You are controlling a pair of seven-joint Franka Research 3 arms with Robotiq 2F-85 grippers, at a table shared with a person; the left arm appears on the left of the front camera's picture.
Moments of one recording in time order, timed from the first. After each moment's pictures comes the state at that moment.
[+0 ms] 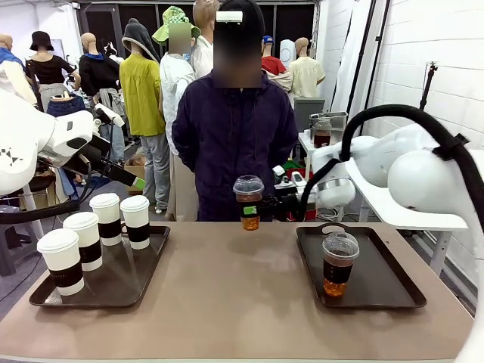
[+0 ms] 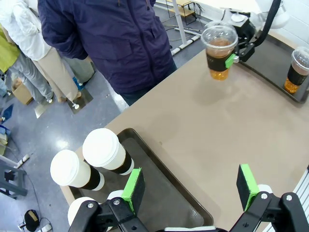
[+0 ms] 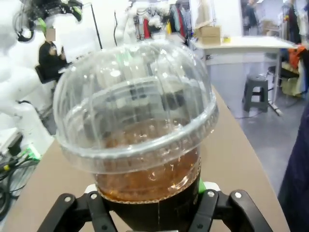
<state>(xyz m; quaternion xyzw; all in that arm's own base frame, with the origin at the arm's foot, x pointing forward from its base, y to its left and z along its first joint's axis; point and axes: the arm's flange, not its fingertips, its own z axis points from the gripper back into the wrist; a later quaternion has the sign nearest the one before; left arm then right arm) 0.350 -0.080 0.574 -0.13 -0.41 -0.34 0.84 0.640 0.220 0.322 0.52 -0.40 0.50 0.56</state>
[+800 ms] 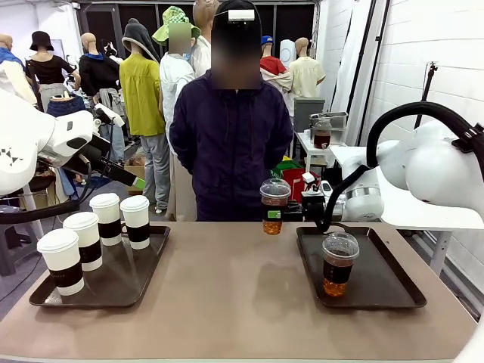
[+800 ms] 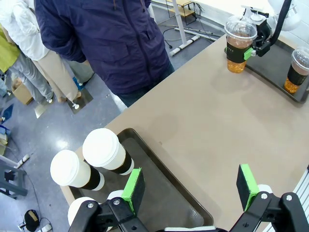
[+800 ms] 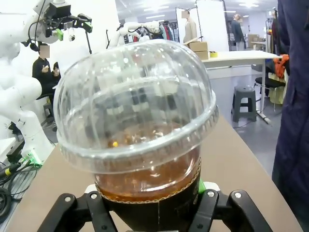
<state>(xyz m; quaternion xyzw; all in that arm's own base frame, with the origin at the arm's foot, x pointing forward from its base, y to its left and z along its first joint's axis) 0.350 -0.080 0.574 -0.13 -0.41 -0.34 0.84 0.615 0.157 0.304 0.53 -0.43 0.47 0.55</state>
